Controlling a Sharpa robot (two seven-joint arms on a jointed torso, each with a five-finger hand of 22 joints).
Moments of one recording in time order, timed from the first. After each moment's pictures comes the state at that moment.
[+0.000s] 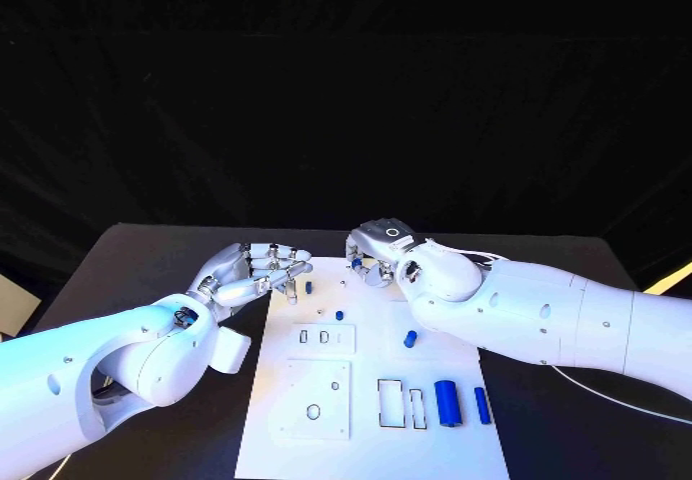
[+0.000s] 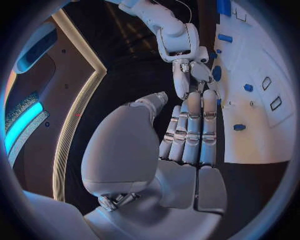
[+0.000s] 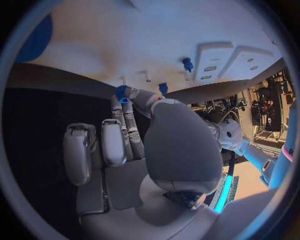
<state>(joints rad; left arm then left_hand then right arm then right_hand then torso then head) 1.19 -1.00 -0.01 1.75 -0.19 -0.32 0.36 1.44 -0.22 0.44 0.22 0.21 0.86 0.20 0.25 0.27 1.12 0.14 0.07 0.08 1.07 0.06 0.74 0.73 0.17 0.92 0.16 0.94 0.52 1.35 -0.49 -0.16 1.28 -1.75 -0.44 -0.27 1.38 -0.21 0.64 0.00 0.13 1.06 0.13 0.26 0.36 1.25 0.09 0.07 0.08 1.46 -0.01 1.32 1.15 0.04 1.46 0.09 1.48 1.31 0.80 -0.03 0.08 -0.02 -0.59</state>
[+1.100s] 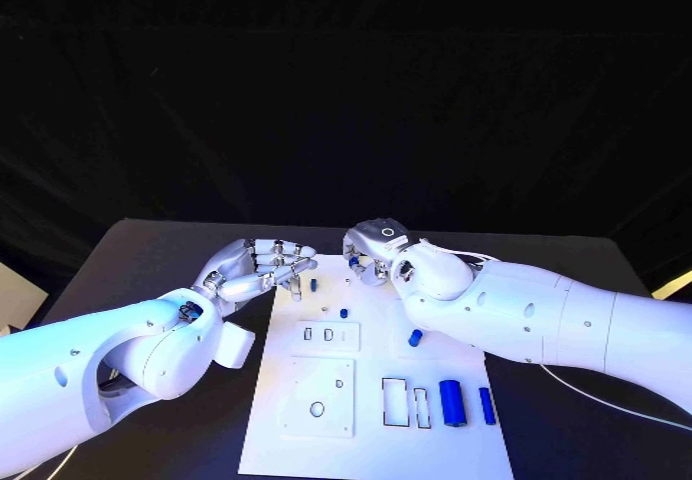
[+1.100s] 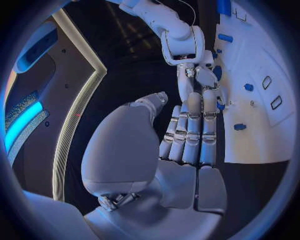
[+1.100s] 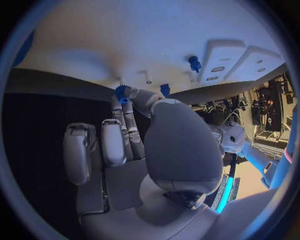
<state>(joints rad) 1.20 -1.00 -0.01 1.75 -0.19 -0.31 0.36 1.44 -0.22 0.44 0.22 0.21 0.86 0.20 0.25 0.27 1.12 0.14 0.07 0.08 1.07 0.07 0.74 0.74 0.17 0.92 0.16 0.95 0.52 1.34 -0.43 -0.16 1.20 -1.75 -0.45 -0.25 1.38 -0.21 0.64 0.00 0.13 1.06 0.13 0.26 0.36 1.25 0.09 0.06 0.08 1.46 -0.01 1.32 1.14 0.05 1.46 0.09 1.47 1.31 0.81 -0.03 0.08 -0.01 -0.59</state>
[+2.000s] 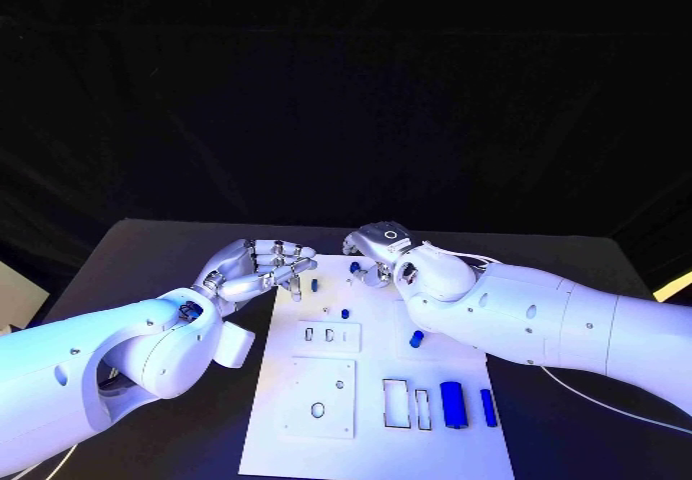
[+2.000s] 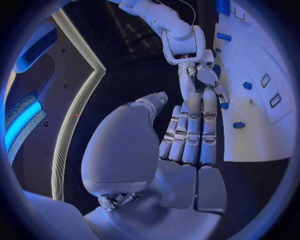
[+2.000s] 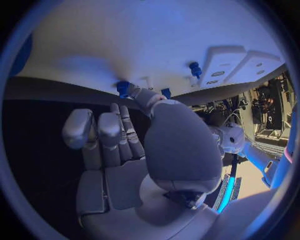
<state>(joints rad) 1.20 -1.00 -0.01 1.75 -0.19 -0.31 0.35 1.44 -0.22 0.44 0.22 0.21 0.86 0.20 0.25 0.27 1.11 0.14 0.07 0.08 1.07 0.07 0.74 0.74 0.17 0.92 0.16 0.95 0.53 1.33 -0.43 -0.16 1.19 -1.73 -0.45 -0.24 1.39 -0.21 0.43 0.03 0.09 0.90 0.16 0.15 0.35 0.94 0.13 0.07 0.07 1.43 0.04 1.14 0.87 0.11 1.28 0.13 1.18 1.07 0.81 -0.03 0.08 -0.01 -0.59</state>
